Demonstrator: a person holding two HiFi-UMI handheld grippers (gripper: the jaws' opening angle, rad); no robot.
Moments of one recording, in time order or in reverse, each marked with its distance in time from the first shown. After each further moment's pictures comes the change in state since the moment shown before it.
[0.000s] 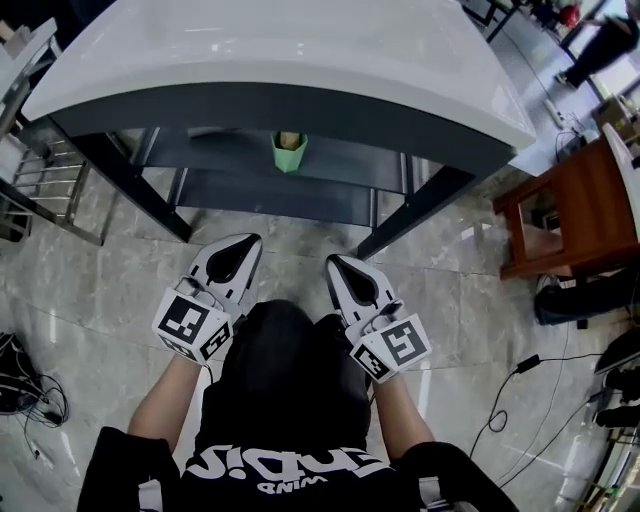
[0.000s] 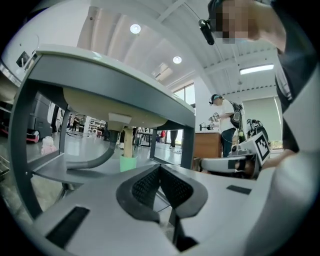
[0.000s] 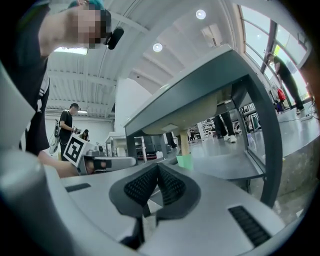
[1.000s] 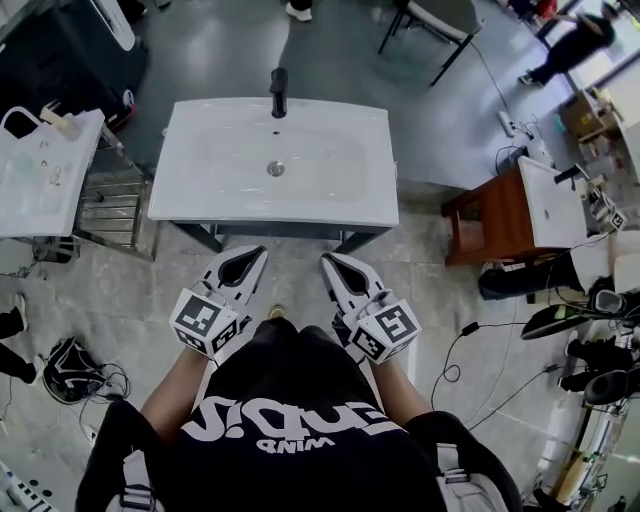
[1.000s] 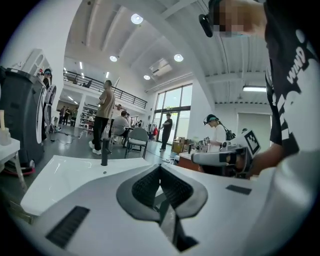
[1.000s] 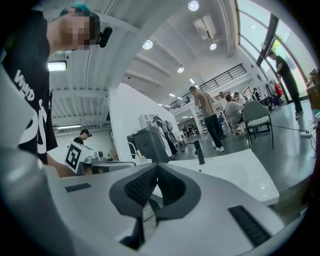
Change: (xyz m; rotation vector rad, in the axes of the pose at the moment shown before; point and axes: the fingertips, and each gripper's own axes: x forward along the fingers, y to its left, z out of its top) left arm -0.065 -0.041 0.423 -0.052 0.105 -0.107; right arm 0.002 0.101 0.427 0.141 0.066 -0.019
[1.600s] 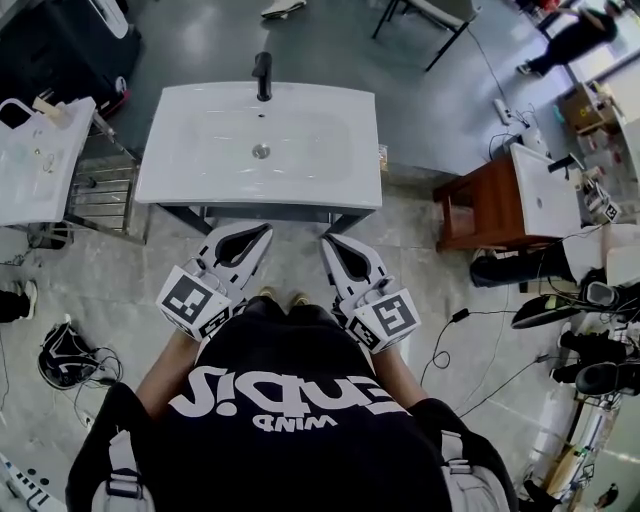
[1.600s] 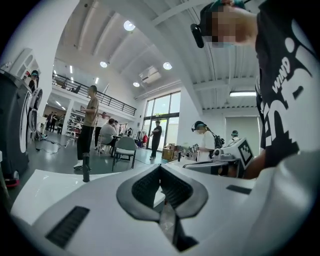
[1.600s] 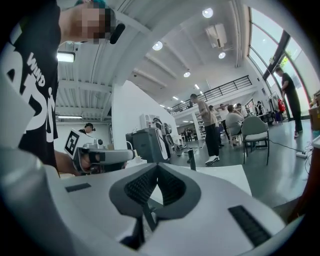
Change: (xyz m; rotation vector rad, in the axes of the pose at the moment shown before) left arm 0.023 -0.054 0.054 0.054 -0.085 -0.117; right arm -0.037 -0.013 0.035 -0.127 -0.014 -0.034
